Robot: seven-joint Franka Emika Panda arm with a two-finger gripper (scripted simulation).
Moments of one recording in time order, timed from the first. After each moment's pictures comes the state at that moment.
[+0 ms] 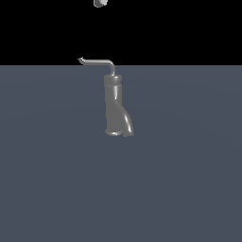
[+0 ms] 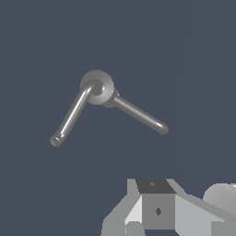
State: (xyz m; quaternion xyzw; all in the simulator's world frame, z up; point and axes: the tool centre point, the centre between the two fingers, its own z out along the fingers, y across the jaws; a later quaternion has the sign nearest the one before) arm -0.037 0.047 0.420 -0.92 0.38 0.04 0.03
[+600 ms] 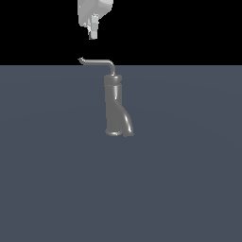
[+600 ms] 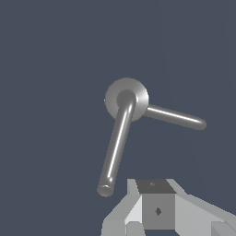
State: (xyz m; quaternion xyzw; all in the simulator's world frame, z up) arm 0.037 0.084 0.366 -0.86 0.51 0.03 0.02
